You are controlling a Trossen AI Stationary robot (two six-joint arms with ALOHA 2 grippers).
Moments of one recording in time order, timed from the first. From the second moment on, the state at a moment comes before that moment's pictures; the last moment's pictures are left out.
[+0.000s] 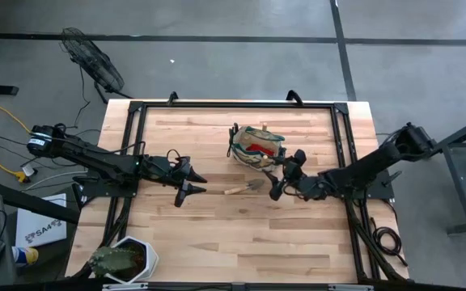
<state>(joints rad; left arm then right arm) -0.15 1.07 0.34 0.42 -0.02 -0.34 0.36 1.34 0.48 0.54 0.94 0.24</state>
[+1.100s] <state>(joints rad) -0.15 1.07 0.34 0.42 -0.02 -0.32 0.18 1.38 0.48 0.65 0.74 0.21</state>
